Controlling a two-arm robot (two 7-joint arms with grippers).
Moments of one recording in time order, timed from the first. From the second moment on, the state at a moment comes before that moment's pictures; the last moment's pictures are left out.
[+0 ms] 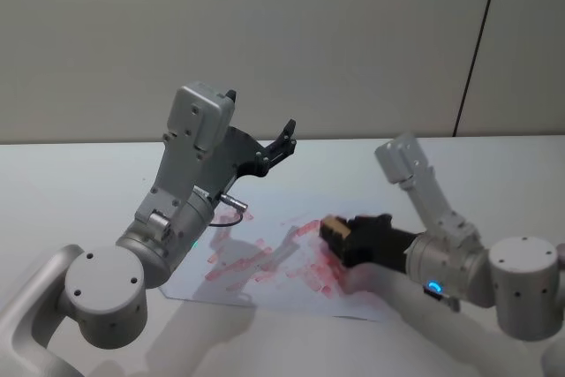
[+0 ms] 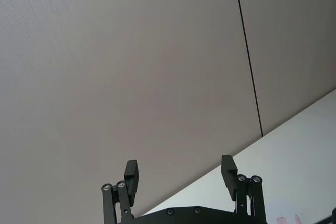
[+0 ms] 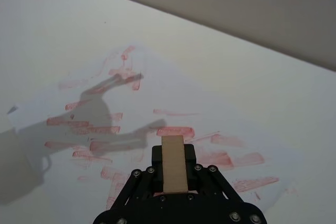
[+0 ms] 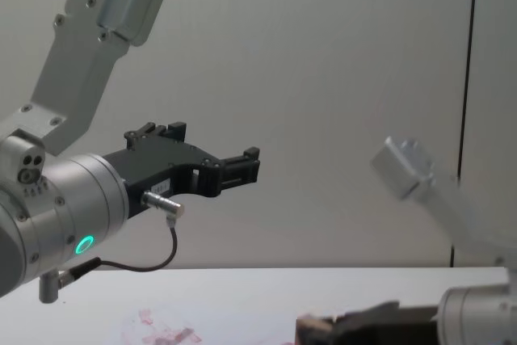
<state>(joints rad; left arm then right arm) -0.24 0.38 0.45 -1.63 -0.20 0.01 -0.01 0.29 0.16 -0.37 -1.34 0.11 0.39 0.47</state>
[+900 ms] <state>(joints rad) -0.24 0.38 0.45 -1.63 -0.20 0.01 -0.01 0.31 0.13 -0.41 -1.28 0.11 0.40 0.44</state>
